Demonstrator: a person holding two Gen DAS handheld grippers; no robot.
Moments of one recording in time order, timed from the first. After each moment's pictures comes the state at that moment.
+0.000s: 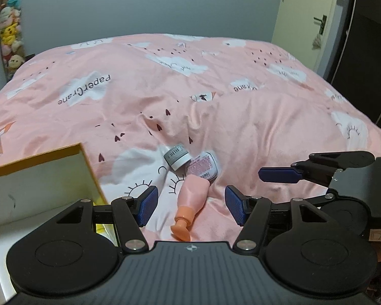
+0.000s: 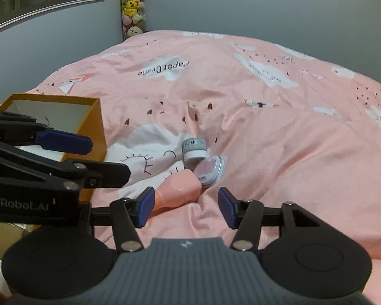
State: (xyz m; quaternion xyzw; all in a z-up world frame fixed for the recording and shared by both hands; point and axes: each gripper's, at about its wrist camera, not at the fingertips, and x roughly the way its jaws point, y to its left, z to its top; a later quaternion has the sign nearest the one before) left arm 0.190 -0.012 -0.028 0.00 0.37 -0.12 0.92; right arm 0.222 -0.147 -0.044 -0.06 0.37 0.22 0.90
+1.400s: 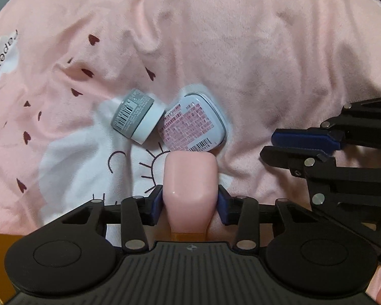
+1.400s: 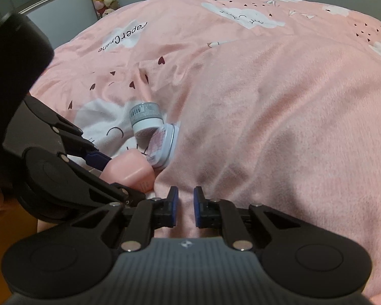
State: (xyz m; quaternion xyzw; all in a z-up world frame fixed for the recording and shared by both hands) left arm 0.325 -0.077 -0.123 0.16 0.57 -0.17 0.79; right arm 0.300 -0.186 -0.115 0.01 0.46 0.21 0.86
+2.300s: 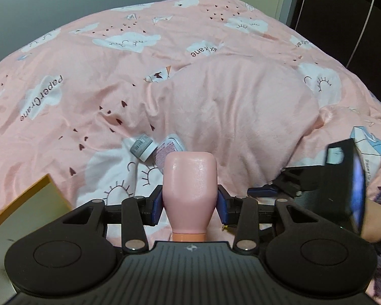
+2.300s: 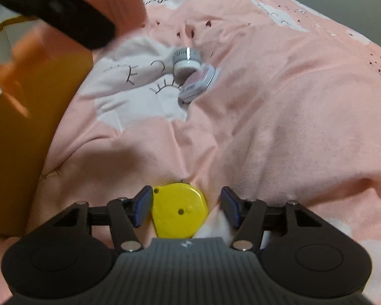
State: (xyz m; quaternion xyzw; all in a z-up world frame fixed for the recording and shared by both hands) left arm 0.216 -0.048 0.005 0.09 0.45 -0.20 0.86; right arm 0.214 -0.173 -0.116 -0.12 0.47 0.24 0.84
